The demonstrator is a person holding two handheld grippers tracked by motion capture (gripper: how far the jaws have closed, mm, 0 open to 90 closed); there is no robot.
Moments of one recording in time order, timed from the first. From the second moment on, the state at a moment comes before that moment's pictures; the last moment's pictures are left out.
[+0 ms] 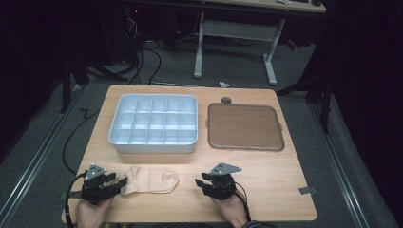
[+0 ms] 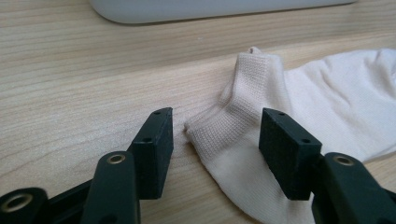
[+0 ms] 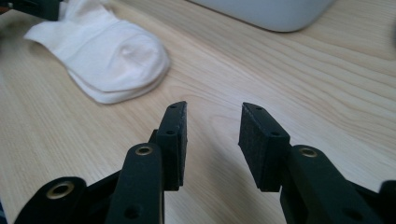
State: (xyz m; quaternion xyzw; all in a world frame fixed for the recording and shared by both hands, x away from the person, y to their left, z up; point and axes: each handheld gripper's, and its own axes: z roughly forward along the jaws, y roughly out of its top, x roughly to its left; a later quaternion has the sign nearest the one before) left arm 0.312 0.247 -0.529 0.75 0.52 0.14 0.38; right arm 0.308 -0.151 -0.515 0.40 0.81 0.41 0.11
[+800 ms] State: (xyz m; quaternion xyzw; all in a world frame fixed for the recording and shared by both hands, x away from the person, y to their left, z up) left arm 0.312 0.236 -0.530 0.77 0.49 0.16 0.36; right arm 0.324 -0.082 -0.530 0.38 0.83 0.40 0.08
